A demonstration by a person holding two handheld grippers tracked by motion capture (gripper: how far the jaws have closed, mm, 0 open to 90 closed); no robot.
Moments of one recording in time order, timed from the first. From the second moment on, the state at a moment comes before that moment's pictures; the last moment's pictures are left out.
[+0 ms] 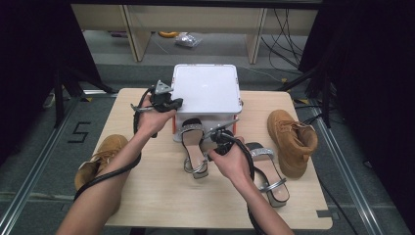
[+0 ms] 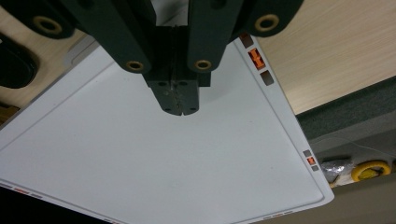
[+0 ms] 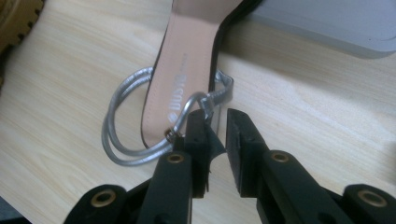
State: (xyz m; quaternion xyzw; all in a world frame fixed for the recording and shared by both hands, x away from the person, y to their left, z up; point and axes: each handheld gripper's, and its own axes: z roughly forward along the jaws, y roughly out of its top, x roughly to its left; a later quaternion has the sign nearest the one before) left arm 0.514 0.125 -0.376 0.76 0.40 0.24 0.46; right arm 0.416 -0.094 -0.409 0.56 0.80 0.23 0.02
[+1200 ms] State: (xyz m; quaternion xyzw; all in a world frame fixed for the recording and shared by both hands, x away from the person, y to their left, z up) left arm 0.515 0.124 -0.375 0.76 0.40 0.24 0.46; right arm 0.382 -0.079 -0.462 0.47 0.86 0.20 0.00
